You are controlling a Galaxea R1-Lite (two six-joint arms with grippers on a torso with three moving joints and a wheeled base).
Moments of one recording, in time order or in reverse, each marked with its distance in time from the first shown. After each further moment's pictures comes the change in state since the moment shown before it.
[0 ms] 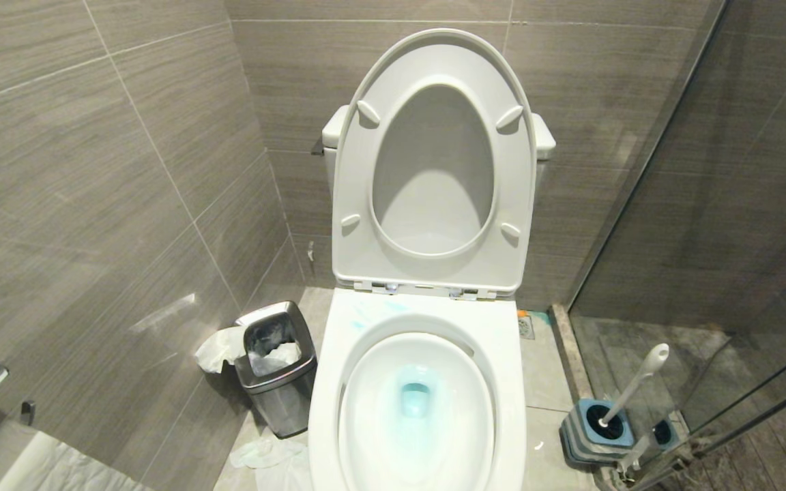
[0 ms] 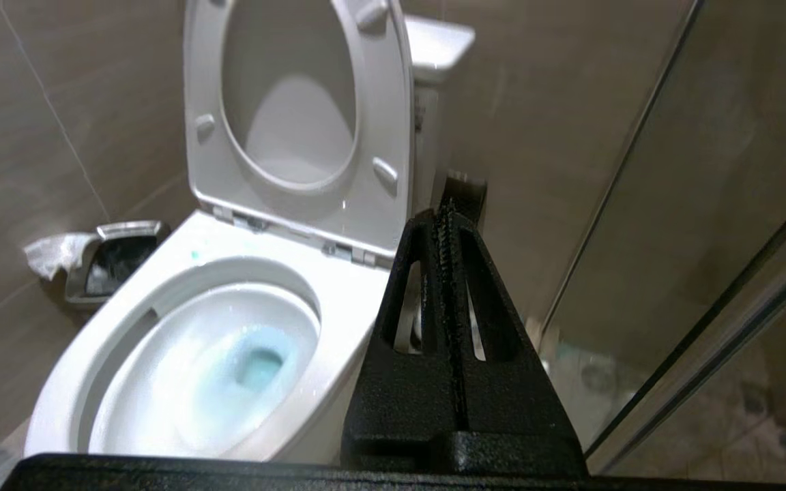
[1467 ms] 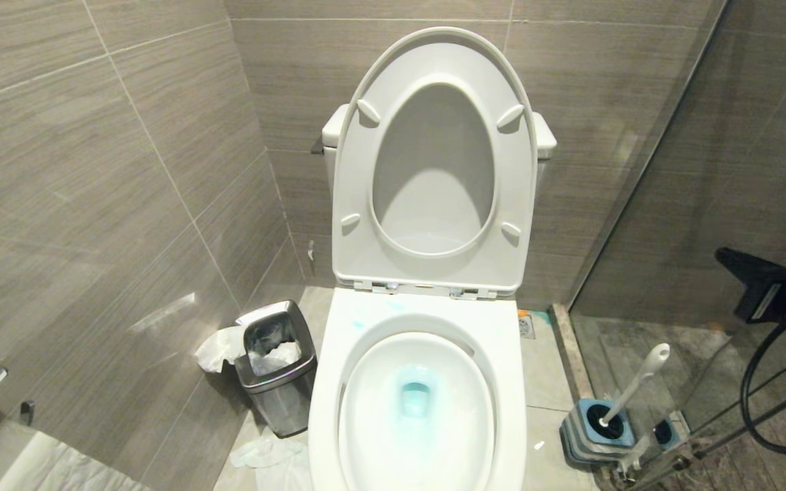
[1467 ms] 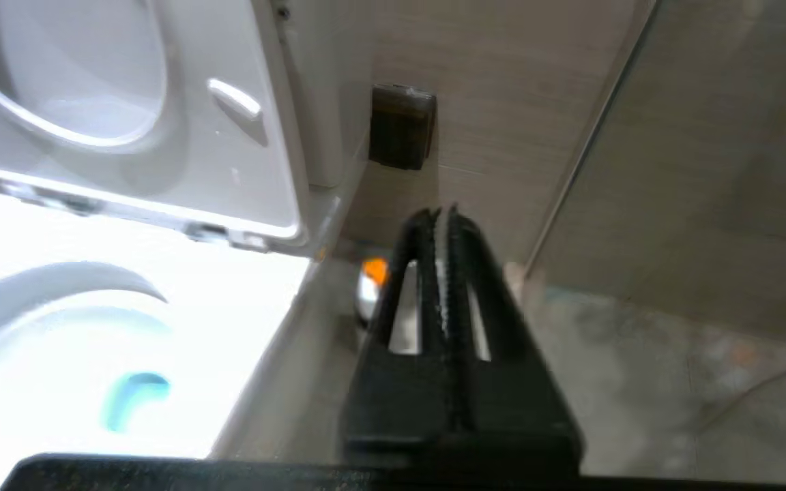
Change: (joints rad) left arm 0.000 0.000 0.000 0.000 0.000 -0.001; right arm -0.098 1.011 0.247 -1.059 -0.026 0.002
